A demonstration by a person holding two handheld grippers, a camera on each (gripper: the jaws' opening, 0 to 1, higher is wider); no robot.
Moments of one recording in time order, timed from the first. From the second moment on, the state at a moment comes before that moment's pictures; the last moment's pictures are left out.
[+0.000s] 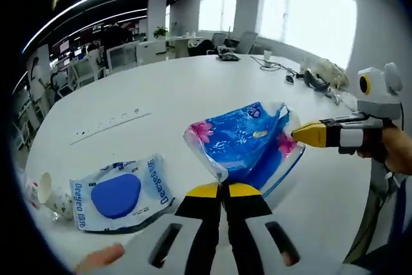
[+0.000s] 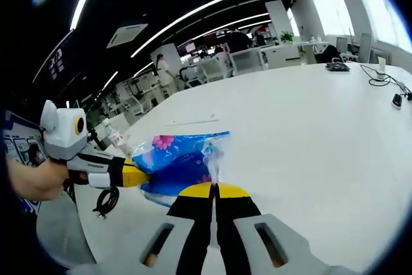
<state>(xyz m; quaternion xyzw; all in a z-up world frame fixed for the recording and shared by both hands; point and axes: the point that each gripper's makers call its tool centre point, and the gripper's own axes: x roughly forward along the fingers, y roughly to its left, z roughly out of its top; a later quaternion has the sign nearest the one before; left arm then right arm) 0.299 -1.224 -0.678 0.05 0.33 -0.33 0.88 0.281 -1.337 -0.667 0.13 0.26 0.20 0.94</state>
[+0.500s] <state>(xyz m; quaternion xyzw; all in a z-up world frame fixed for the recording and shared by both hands) 0.310 -1.224 -0.668 0.07 0.30 -0.33 0.89 0.288 -1.336 -0.664 0.13 0.25 0.20 0.94</state>
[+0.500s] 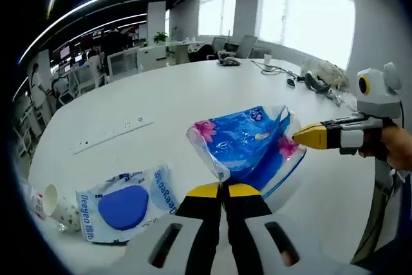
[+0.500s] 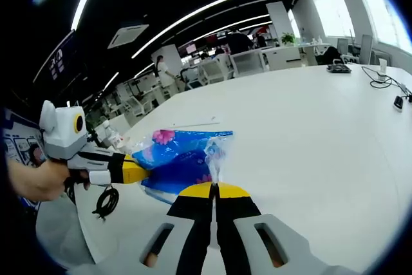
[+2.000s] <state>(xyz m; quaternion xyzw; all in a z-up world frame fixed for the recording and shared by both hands) 0.348 -1.222 -0.712 0.02 0.36 -0.29 0.89 0.321 -1.333 -0.701 0.13 0.29 0.19 0.93</state>
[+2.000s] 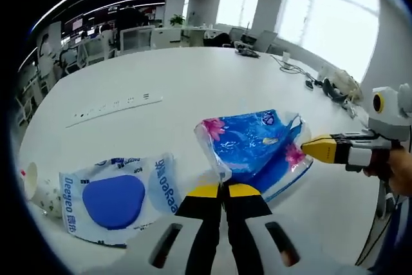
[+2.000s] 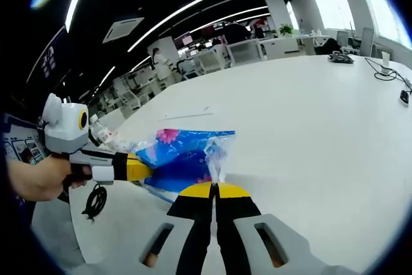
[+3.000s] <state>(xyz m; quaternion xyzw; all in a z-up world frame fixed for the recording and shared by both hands) 0.353 -1.219 -0.747 0.00 0.41 -0.26 0.87 0.328 -1.333 -0.741 0.13 0.33 0.19 0.92</state>
